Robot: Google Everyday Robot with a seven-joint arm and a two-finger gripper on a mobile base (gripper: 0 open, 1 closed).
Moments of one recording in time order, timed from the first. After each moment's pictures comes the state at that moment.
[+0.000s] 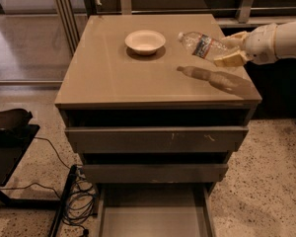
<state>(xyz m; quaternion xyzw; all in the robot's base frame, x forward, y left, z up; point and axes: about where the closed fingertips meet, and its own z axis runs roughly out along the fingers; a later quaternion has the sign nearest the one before) 0.691 -0.232 0.895 -0.52 0.68 0.12 0.50</state>
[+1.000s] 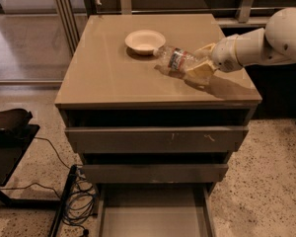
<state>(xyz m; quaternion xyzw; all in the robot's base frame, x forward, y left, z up) 0.701 -0.157 0.853 -0.51 0.72 0.14 0.45</state>
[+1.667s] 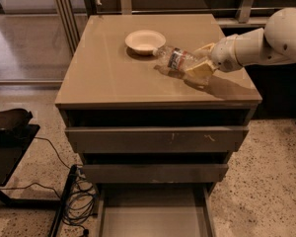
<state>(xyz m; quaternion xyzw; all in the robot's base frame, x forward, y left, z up) 0.701 -0.157 0.852 -0.51 0.72 0.14 0.45</state>
